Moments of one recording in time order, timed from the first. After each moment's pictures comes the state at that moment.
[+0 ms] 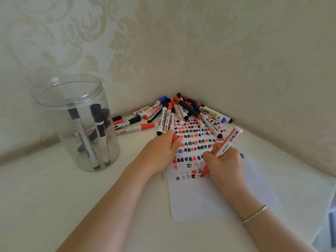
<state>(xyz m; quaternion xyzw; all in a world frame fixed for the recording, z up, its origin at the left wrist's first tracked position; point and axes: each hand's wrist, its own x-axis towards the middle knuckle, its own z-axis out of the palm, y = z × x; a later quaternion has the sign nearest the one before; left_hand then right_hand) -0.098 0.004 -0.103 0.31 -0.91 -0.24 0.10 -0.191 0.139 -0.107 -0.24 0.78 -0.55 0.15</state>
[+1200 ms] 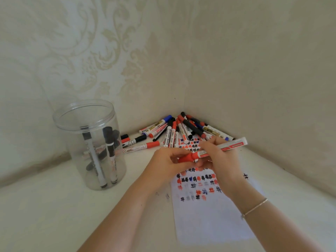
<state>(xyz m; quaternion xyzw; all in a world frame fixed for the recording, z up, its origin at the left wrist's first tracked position) -0.090 0.006 -0.091 0.23 -0.79 -0.53 0.21 -0.201 0.108 -0.065 -0.27 0.61 -0.70 0.27</state>
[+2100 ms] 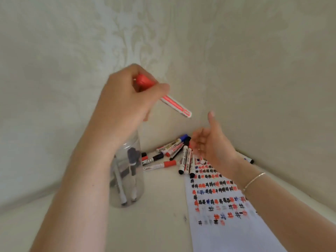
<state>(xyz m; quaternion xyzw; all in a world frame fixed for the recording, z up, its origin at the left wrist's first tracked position) -0.018 0.000 0.091 0.25 -0.77 -0.29 0.51 -0.206 0.047 -0.012 -0.35 0.55 -0.63 0.43</state>
